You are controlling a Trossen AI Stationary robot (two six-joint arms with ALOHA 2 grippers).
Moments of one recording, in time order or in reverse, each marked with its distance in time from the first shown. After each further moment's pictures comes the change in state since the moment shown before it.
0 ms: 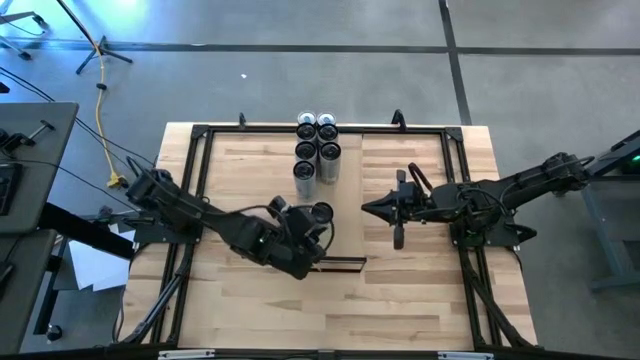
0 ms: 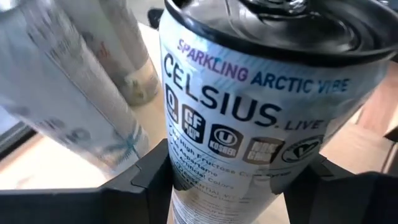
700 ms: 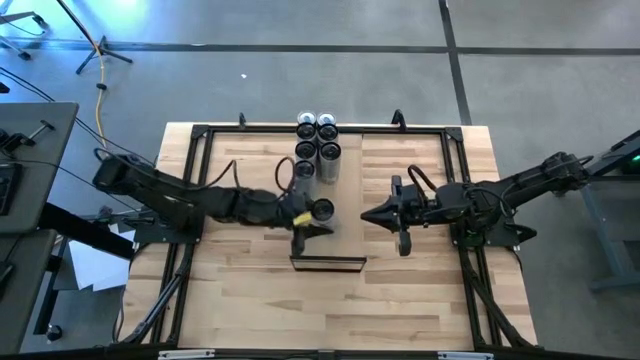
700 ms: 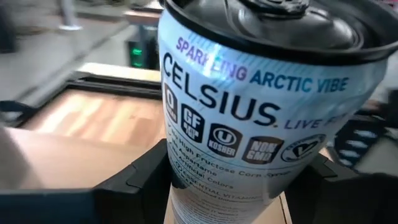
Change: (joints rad) left arm 0.220 -0.335 -0.579 1.033 0.625 0.656; right arm 0.014 0.005 0.000 0.105 -0.119 0.027
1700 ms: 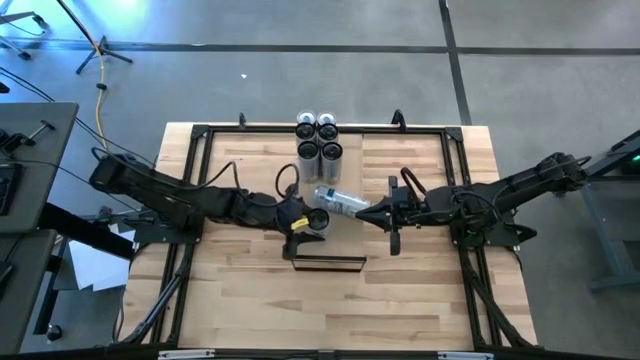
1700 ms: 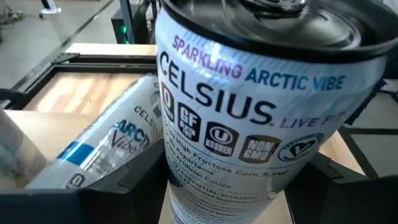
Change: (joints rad) left arm -0.020 -0.035 -0.019 -0.128 0.057 0.065; right arm -0.010 0.051 0.000 -0.024 0.056 0.003
